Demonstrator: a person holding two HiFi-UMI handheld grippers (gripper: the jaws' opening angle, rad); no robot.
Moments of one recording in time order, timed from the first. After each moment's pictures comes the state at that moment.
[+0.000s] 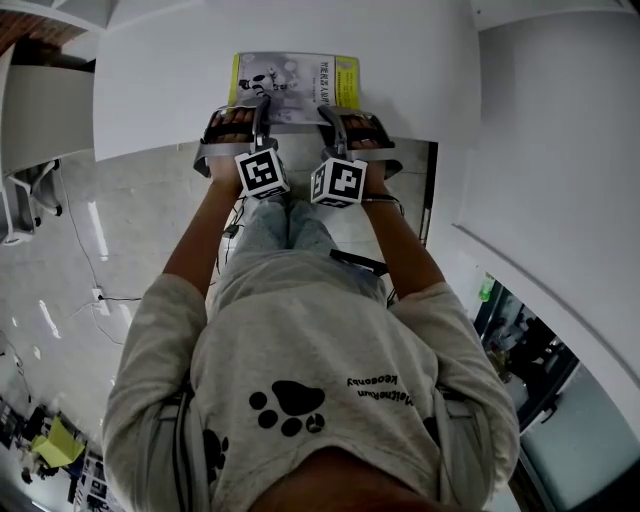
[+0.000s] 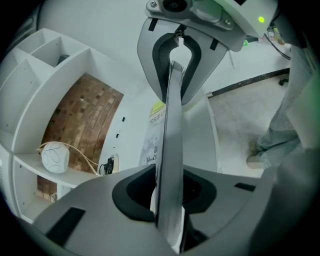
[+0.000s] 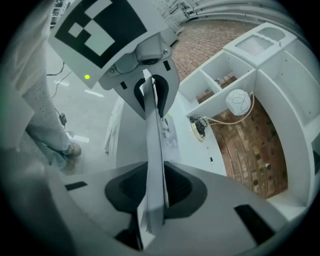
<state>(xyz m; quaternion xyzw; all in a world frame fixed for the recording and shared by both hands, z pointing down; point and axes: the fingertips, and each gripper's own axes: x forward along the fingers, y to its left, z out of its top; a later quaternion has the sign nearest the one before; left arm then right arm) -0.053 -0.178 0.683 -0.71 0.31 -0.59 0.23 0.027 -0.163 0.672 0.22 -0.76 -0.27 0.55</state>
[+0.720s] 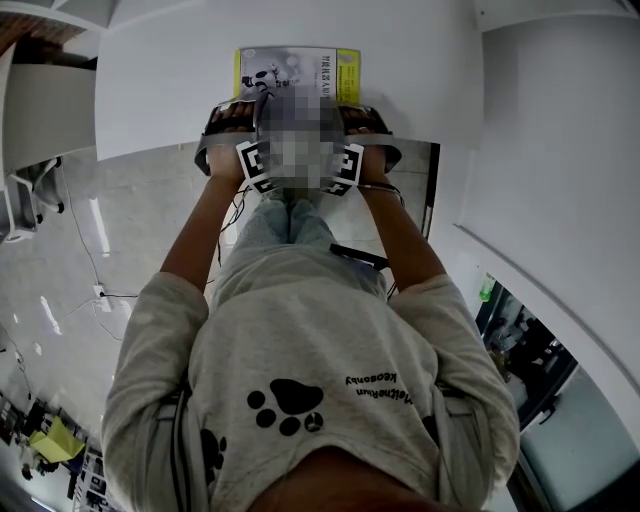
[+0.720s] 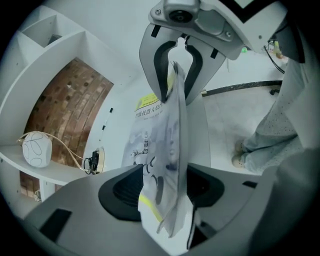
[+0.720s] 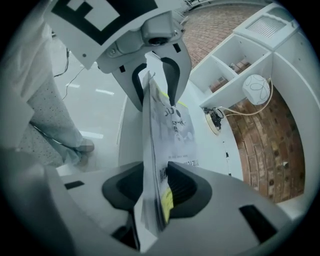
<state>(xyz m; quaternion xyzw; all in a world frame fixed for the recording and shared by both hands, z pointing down) -0.059 -0.175 0.706 -0.72 0.27 -0.63 0.16 0.029 -0.170 0.712 0.16 -0.76 -0.23 0.59</state>
